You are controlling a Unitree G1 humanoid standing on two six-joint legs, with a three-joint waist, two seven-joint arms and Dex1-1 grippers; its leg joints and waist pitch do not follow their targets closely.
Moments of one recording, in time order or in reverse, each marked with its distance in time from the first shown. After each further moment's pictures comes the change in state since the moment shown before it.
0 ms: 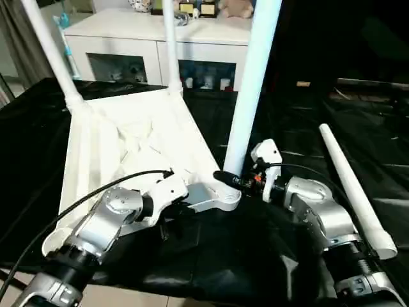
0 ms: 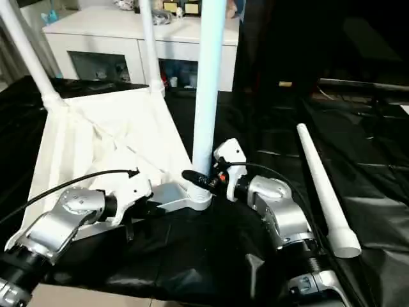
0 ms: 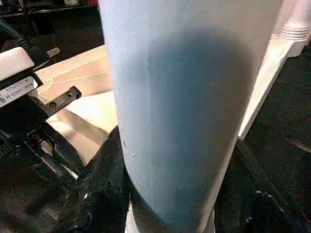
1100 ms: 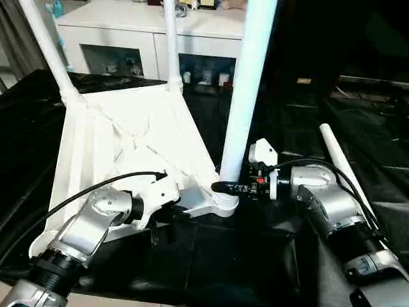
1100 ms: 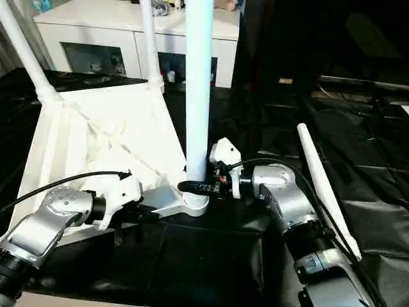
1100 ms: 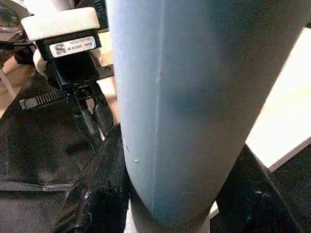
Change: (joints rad) left arm 0.027 0.081 0.008 -0.076 -0.020 -0.022 -0.108; right arm -0.134 -0.094 0.098 0.157 -0.005 -0.158 0.319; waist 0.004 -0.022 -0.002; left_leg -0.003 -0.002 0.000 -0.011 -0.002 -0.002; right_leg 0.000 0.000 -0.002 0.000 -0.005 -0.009
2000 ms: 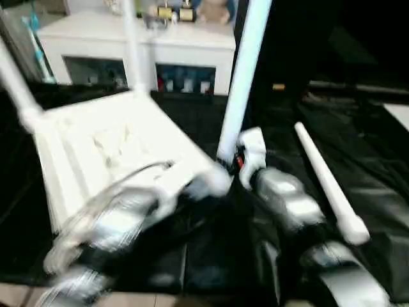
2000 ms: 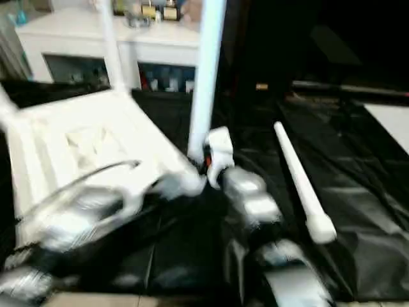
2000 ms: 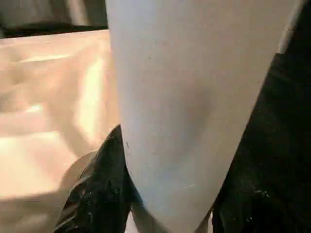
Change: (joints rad) left arm -0.136 -0.330 0.041 0.164 0.089 0.312 0.408; right arm -0.113 0.310 -0.175 0.308 -0.039 0.001 -0.857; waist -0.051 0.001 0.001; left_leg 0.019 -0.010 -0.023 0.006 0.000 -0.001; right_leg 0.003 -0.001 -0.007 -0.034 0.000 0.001
